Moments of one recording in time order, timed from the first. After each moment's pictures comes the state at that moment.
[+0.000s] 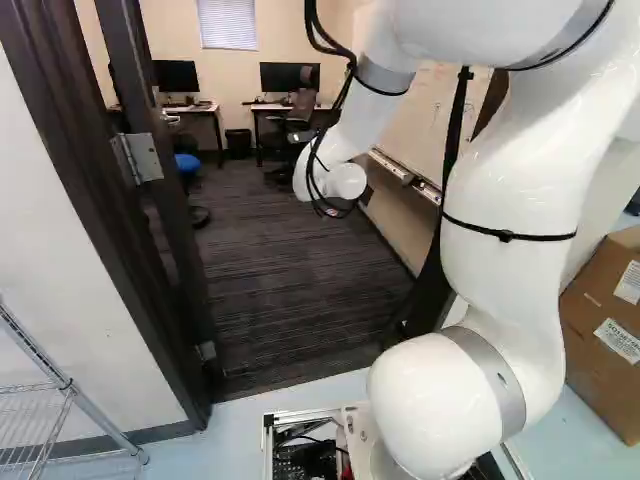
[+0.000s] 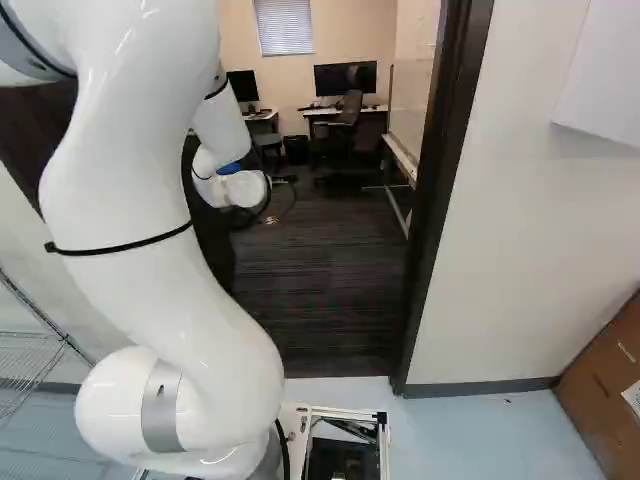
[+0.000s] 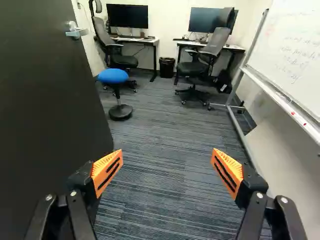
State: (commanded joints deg) arm 9.2 -12.3 -41.9 -4.7 41.9 0.0
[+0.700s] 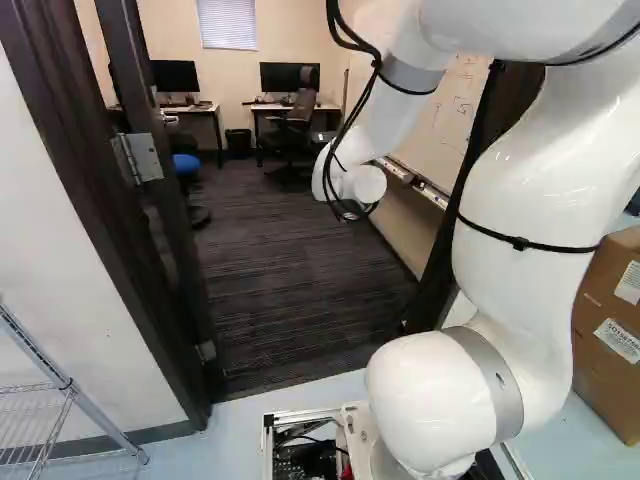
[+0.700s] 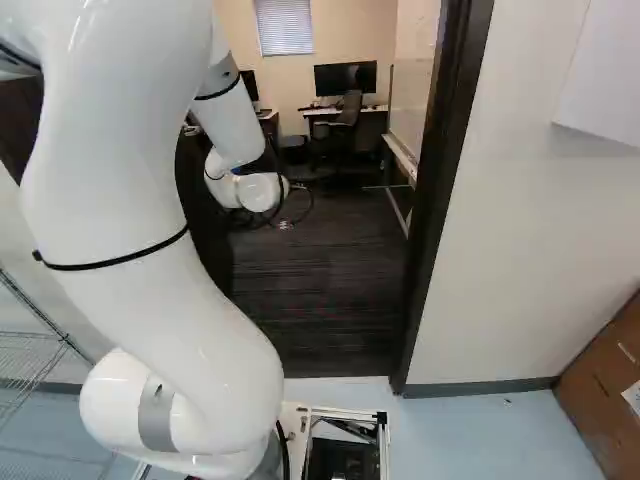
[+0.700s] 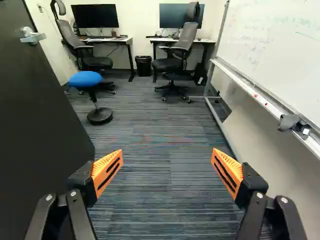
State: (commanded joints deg) arm 3.4 -8.5 -37.6 -0.4 41.9 0.0
